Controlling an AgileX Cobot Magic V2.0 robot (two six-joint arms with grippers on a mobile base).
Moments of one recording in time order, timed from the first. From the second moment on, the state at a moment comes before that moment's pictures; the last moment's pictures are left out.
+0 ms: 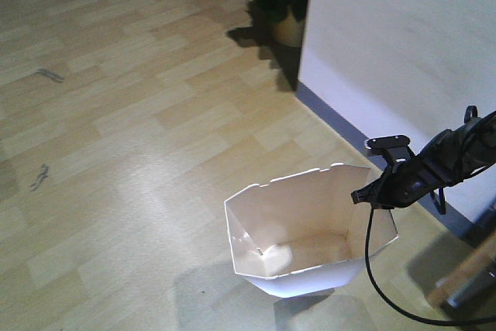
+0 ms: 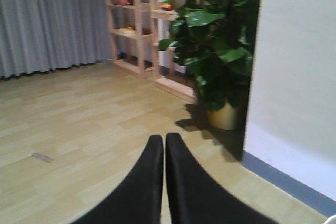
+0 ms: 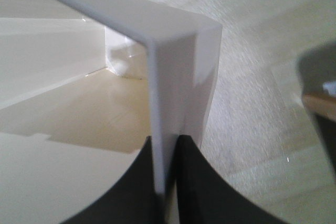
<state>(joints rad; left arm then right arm) 0.01 -0.02 0.03 -0.31 0.13 0.26 -0.04 2.30 -1.03 0.79 0.23 -1.00</state>
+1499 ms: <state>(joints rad) 0.01 -0.02 0.03 -0.31 0.13 0.26 -0.04 2.30 -1.03 0.79 0.24 -1.00</state>
